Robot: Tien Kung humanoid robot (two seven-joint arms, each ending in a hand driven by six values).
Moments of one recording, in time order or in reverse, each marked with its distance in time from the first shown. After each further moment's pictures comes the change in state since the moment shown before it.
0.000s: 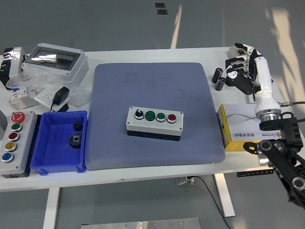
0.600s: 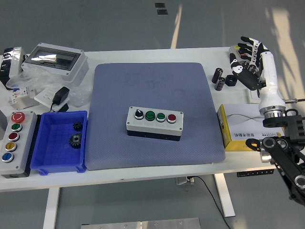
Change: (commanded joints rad) left arm -0.006 -0.002 0.000 0.000 -0.010 0.004 0.000; right arm 0.009 0.000 0.028 0.015 -0.006 0.004 0.012
